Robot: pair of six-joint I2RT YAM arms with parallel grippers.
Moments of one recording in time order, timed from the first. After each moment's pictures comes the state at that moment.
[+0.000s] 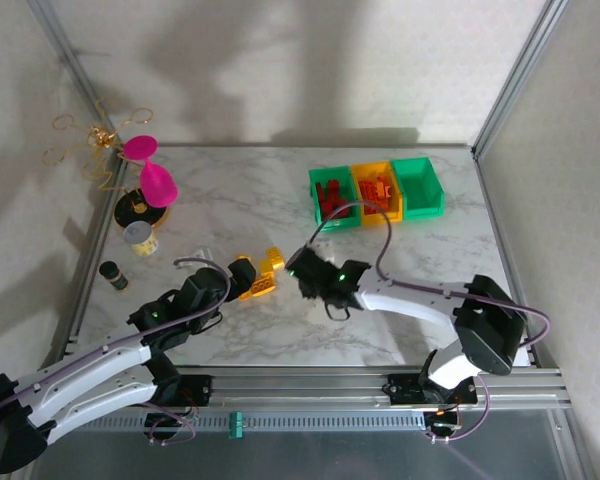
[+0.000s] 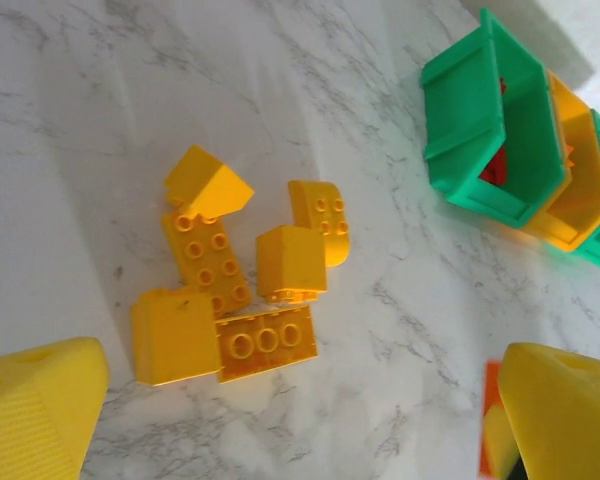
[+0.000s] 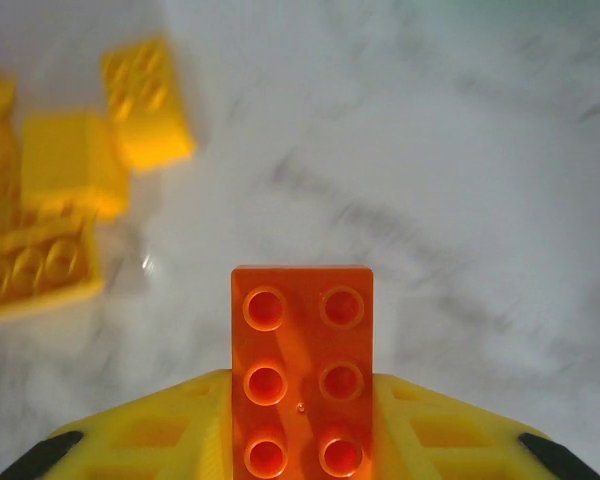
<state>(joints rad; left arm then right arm) -0.78 0.78 0.50 -0.36 -0.42 -1.09 1.02 1.51 1.00 -0.54 0.38 0.77</state>
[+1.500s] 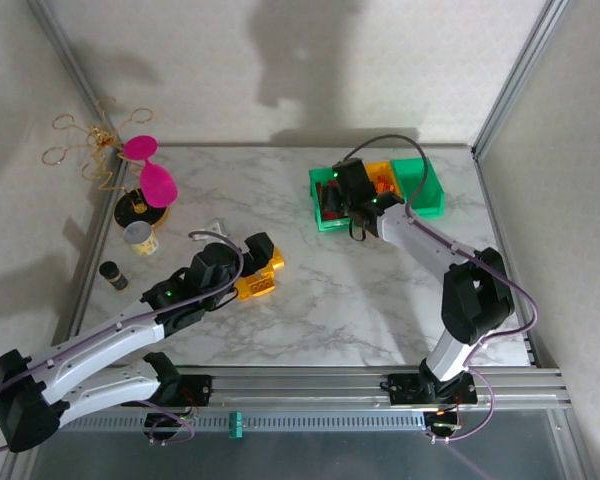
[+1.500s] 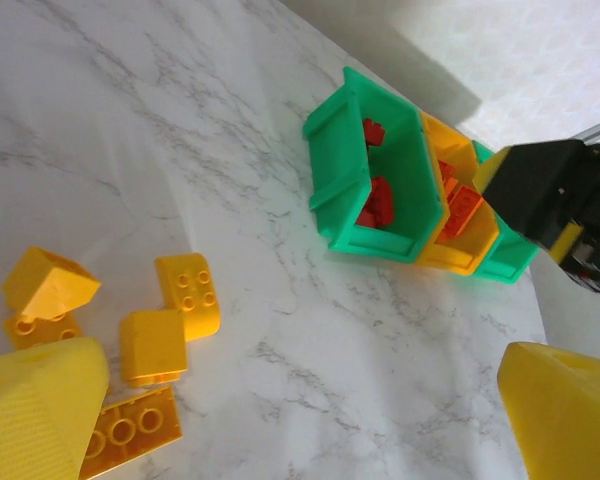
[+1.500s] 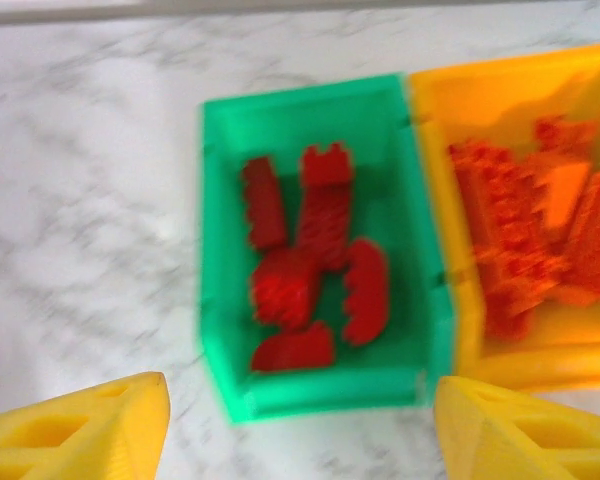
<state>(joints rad) -0.78 0.94 0.67 -0.22 -0.41 -0.98 0.59 1.68 1.32 -0.41 0.24 0.39</state>
